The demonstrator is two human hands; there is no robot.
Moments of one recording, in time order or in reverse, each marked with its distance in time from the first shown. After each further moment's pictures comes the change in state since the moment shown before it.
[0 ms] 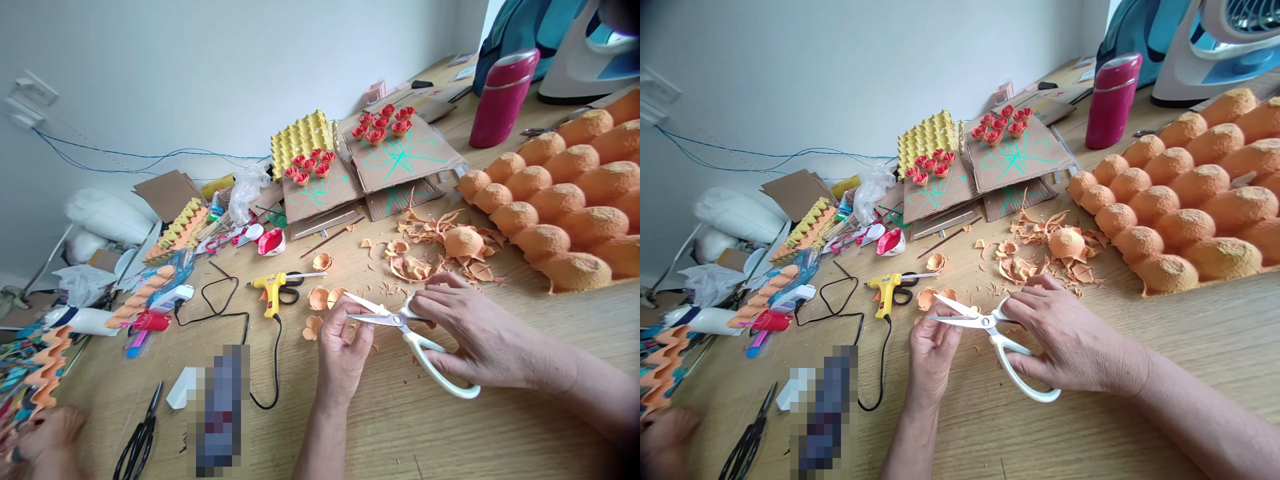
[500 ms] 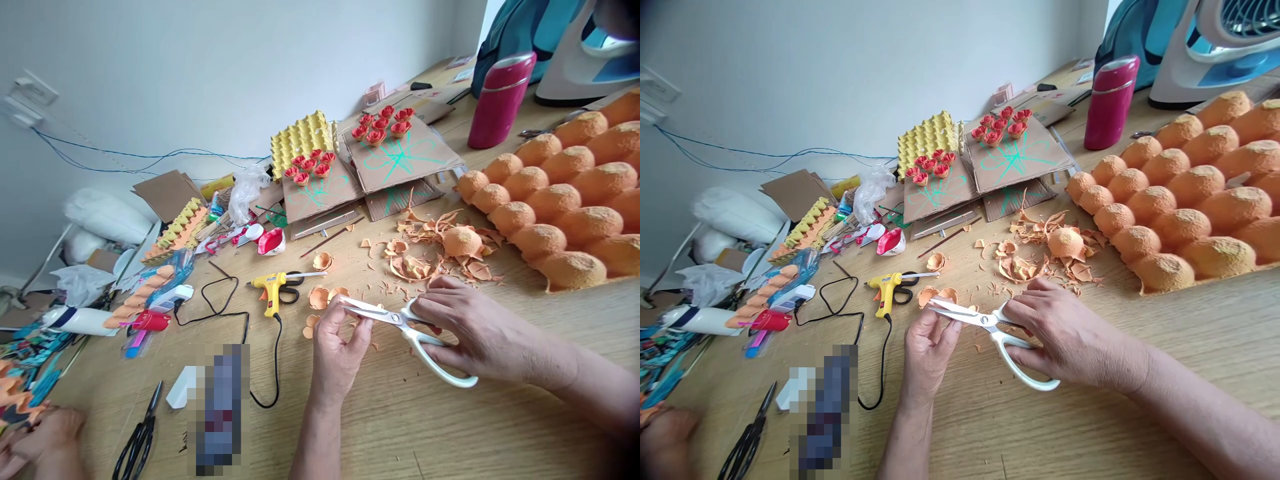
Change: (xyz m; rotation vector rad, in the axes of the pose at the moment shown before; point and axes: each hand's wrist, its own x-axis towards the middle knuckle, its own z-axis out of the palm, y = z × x) left_hand 0.002 0.003 -0.005 0.140 0.034 0.083; right_hand -0.001 0.000 0.002 -0.042 0.011 -0.025
